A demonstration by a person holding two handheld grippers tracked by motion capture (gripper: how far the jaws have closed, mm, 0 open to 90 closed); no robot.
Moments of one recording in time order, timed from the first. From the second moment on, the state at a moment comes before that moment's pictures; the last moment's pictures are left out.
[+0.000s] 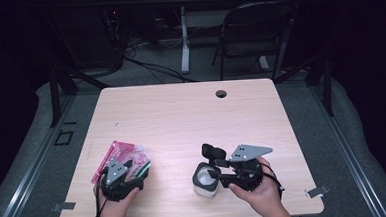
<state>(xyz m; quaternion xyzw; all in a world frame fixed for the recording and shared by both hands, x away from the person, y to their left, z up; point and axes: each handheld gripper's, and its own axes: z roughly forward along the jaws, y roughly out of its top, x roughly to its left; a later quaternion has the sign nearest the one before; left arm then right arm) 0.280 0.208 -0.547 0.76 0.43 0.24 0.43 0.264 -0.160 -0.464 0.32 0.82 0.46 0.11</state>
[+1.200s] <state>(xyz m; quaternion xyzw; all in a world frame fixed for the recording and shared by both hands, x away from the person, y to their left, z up) 0.273 0.176 -0.551 0.79 0.39 0.21 0.42 0.271 -0.199 -0.456 0.38 0.80 0.45 0.13</state>
